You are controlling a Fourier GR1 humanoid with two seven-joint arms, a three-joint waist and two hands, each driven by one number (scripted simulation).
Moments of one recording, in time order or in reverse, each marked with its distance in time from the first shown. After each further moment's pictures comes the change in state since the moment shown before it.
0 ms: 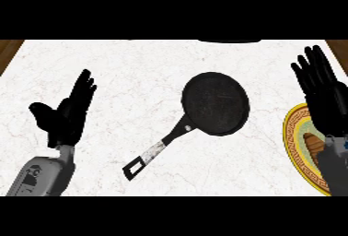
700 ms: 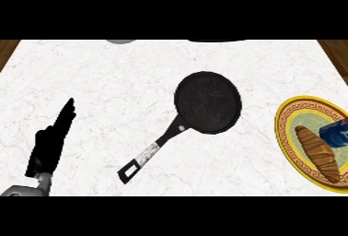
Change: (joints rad) left arm 0.198 0.137 -0.031 0.010 -0.116 -0.021 -0.016; right arm 0.299 -0.171 -0.432 0.230 0.212 -0.583 0.227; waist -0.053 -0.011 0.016
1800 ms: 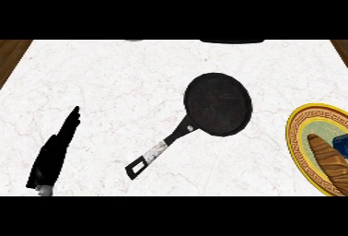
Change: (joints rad) left arm 0.078 -0.015 -0.024 -0.089 -0.062 -0.031 0.001; right arm 0.080 -0.489 0.120 -0.222 -0.065 0.488 0.724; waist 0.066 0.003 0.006
